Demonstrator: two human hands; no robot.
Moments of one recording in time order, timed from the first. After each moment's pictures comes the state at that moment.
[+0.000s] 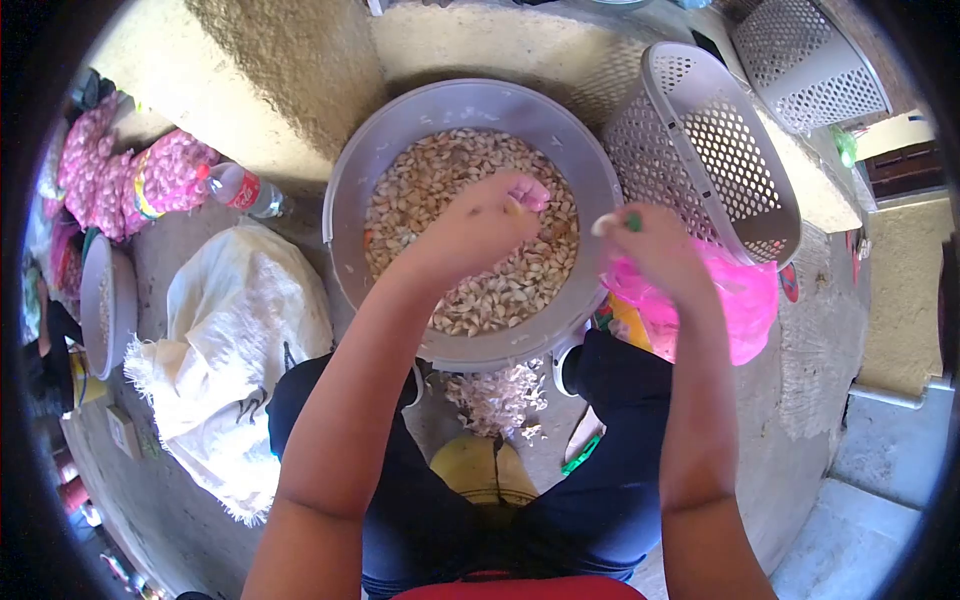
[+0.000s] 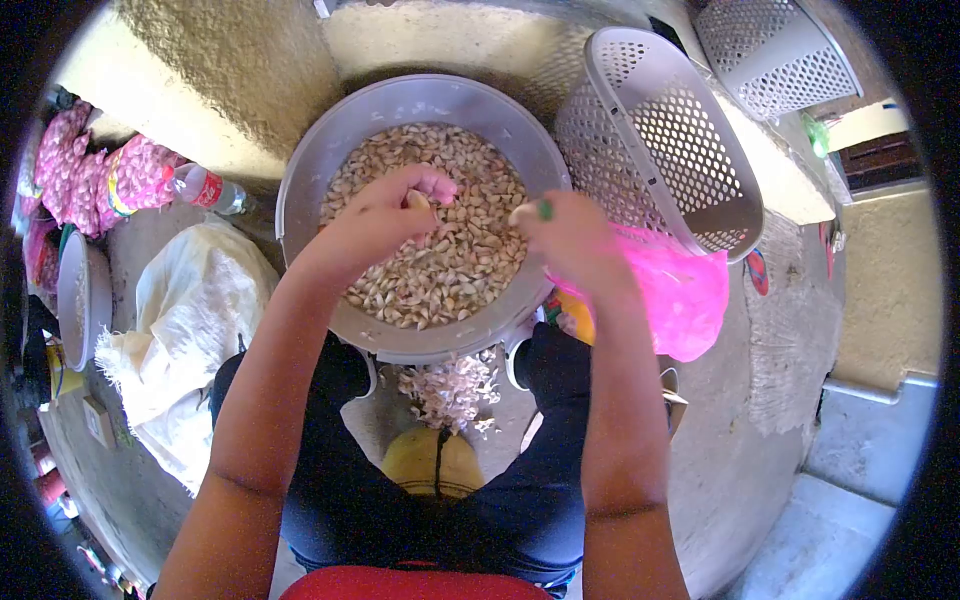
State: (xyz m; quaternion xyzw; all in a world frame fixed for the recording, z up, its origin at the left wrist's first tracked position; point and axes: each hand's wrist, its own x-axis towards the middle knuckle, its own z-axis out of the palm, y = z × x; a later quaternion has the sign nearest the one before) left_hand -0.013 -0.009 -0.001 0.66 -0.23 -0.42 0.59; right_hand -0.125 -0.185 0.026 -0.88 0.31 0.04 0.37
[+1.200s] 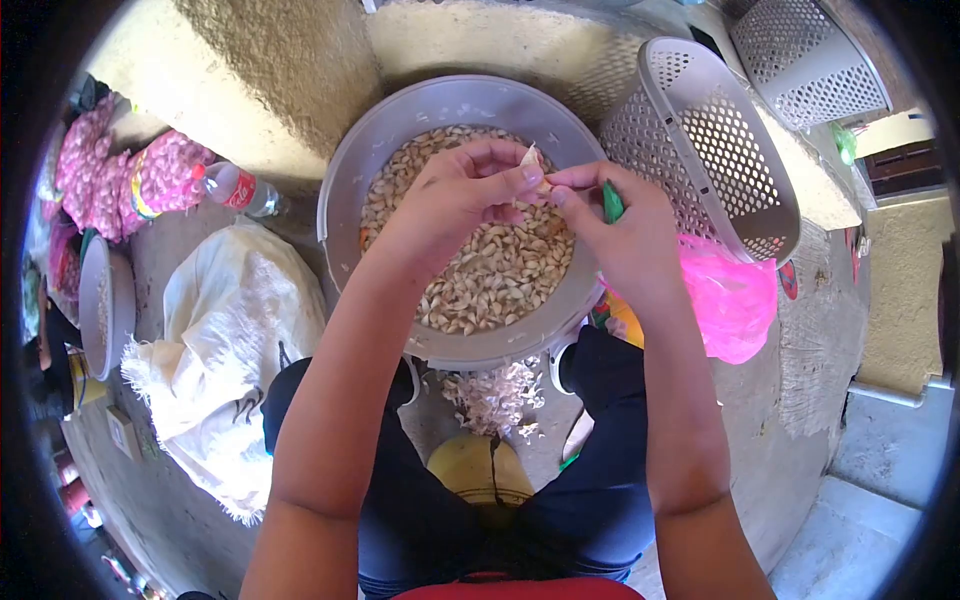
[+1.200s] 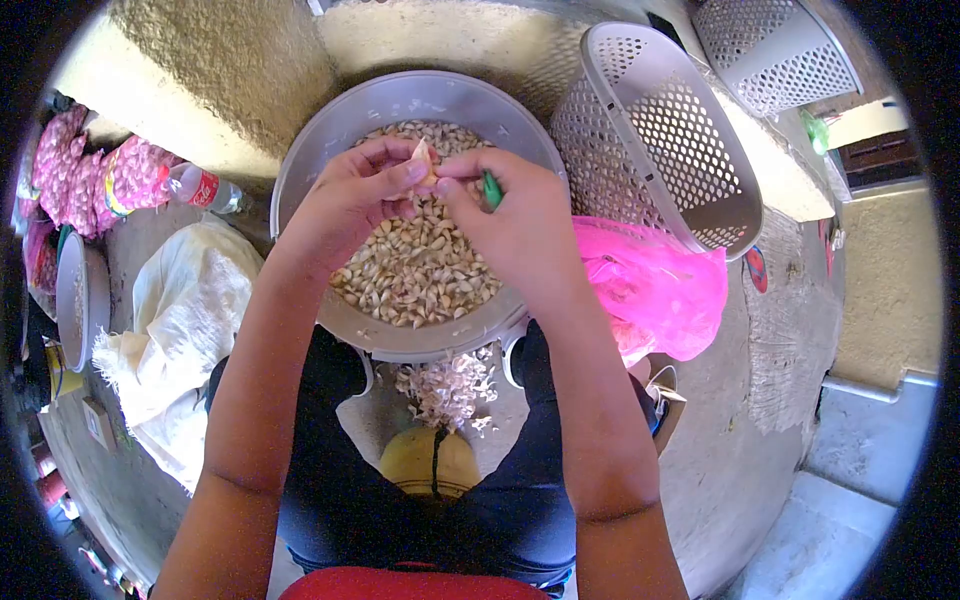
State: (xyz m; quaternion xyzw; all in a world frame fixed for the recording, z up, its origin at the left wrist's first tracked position) left_hand -0.005 -0.010 0.013 0.51 -0.17 -0.41 0.73; right_hand -0.107 -0.143 0.044 -0.85 0.13 -0.16 0.48
